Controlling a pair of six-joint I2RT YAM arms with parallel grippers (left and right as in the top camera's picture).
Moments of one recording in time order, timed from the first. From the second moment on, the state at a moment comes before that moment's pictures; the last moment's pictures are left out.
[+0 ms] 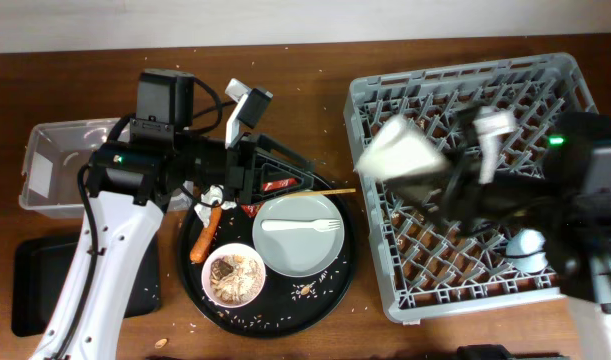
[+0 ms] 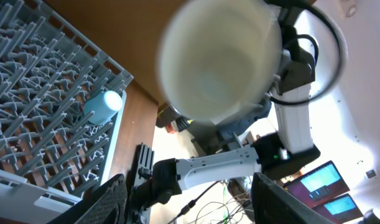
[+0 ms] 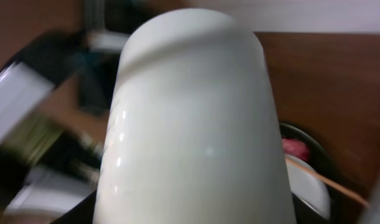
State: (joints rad) left arm -0.22 1.45 1.48 -0.87 1.47 -0.02; right arm -0.01 1.07 1.37 -0.93 -1.03 0.10
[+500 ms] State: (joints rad) left arm -0.22 1.45 1.48 -0.87 1.39 -0.02; right arm -0.87 1.67 1.38 -1.16 -0.26 0.34
